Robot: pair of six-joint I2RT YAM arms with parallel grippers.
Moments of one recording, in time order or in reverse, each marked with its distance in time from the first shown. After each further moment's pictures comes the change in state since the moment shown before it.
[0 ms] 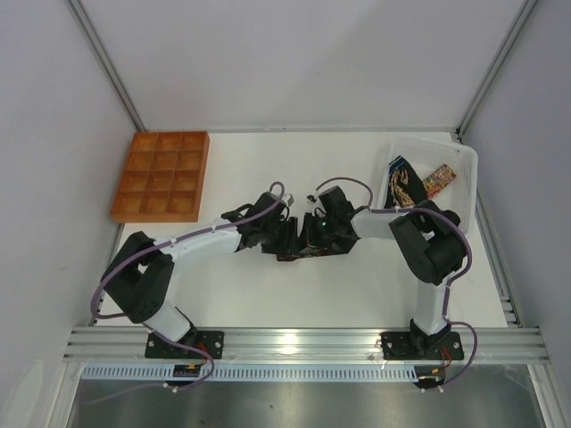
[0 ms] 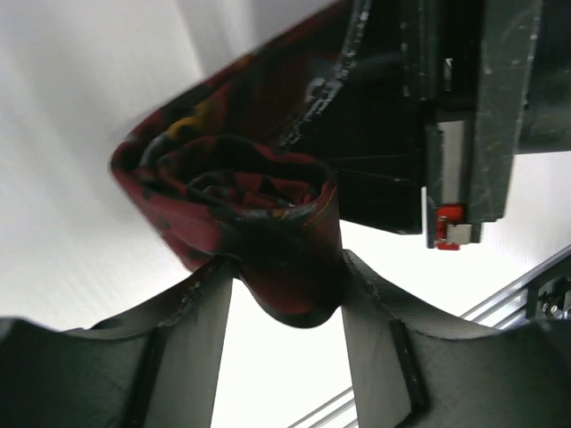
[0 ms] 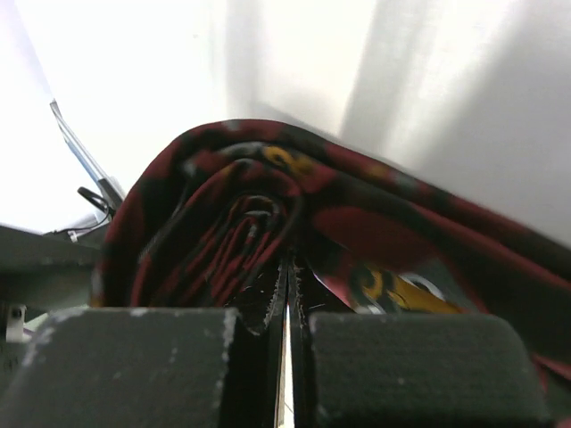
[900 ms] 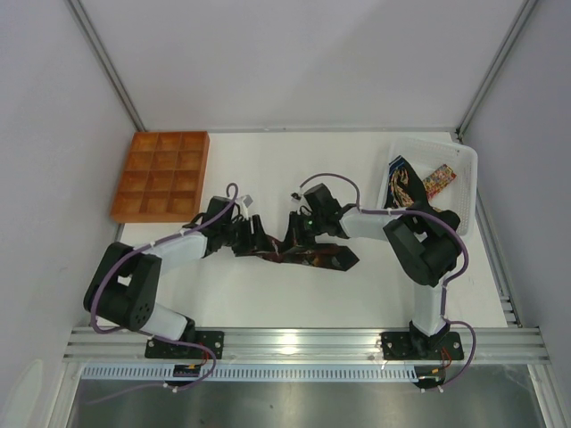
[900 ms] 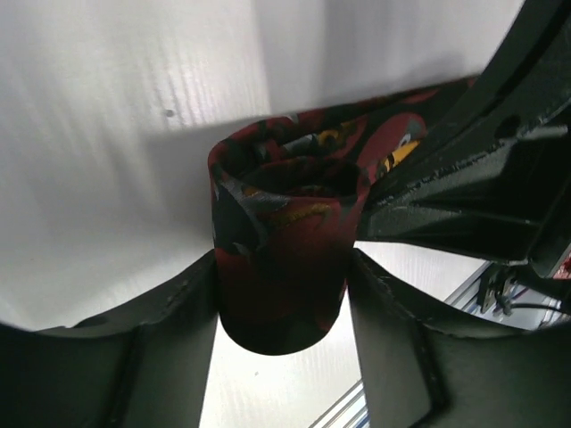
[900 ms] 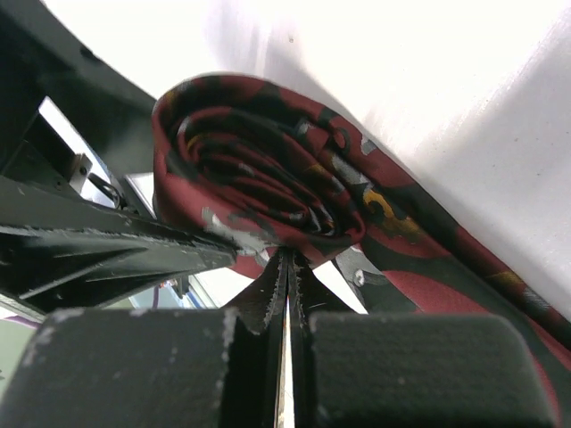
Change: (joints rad) left arm 0.354 -0.080 -0.277 0.256 0.330 0.032; right arm 0.073 0.019 0.090 -0.021 0.016 -0.008
